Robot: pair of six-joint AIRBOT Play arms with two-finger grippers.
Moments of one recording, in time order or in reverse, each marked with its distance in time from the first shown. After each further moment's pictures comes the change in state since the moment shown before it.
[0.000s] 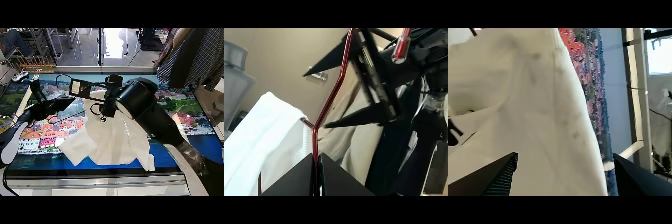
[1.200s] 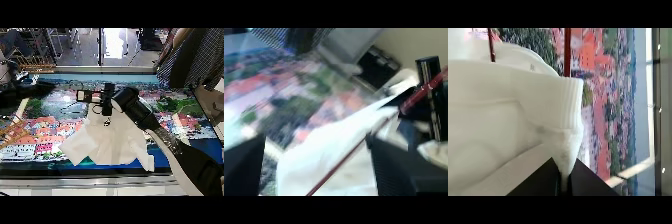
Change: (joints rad) left arm 0.247 0.092 0.283 0.374 0.369 -0.389; right arm -0.119 -0.130 -0.063 0.137 -0.156 -0.111
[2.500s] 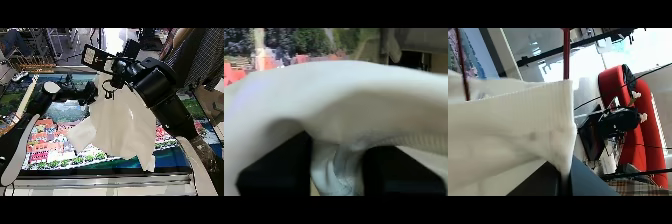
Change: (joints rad) left arm -0.595 0.080 -0.005 0.612 0.529 -1.387; right arm 0.034 0.174 0.111 -0.357 -0.142 0.219
